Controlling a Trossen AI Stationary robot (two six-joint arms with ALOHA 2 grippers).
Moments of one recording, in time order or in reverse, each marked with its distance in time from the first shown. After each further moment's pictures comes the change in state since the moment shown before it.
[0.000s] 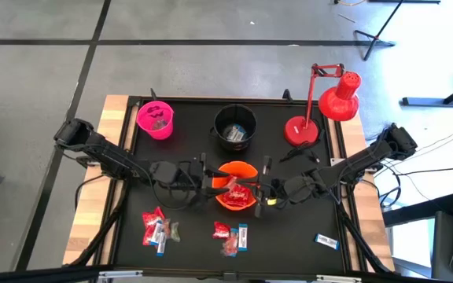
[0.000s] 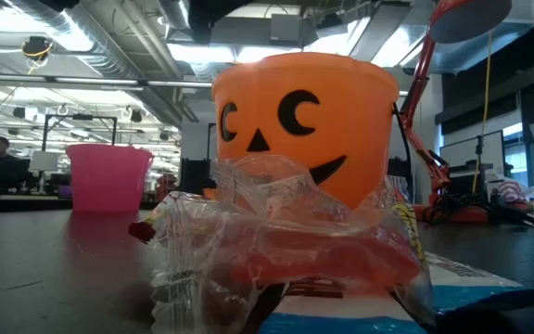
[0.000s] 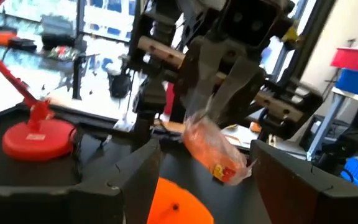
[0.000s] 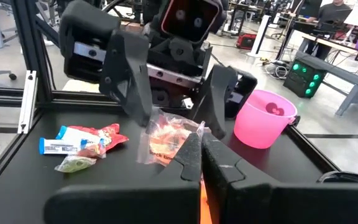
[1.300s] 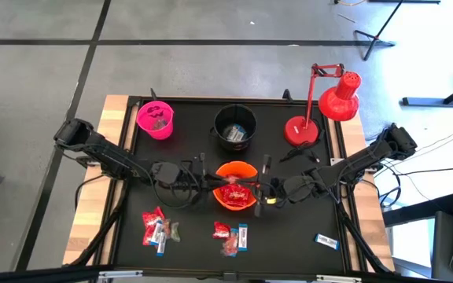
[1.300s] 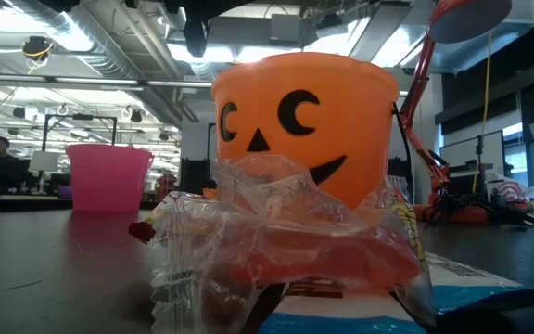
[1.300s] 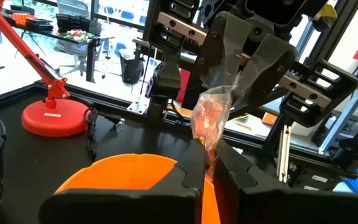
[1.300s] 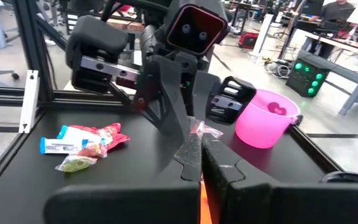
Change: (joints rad) left arm 0.005 -0.001 -0.002 -0.068 -0.038 -0.047; right arm 0.000 0.000 -0.001 0.005 -0.031 0.000
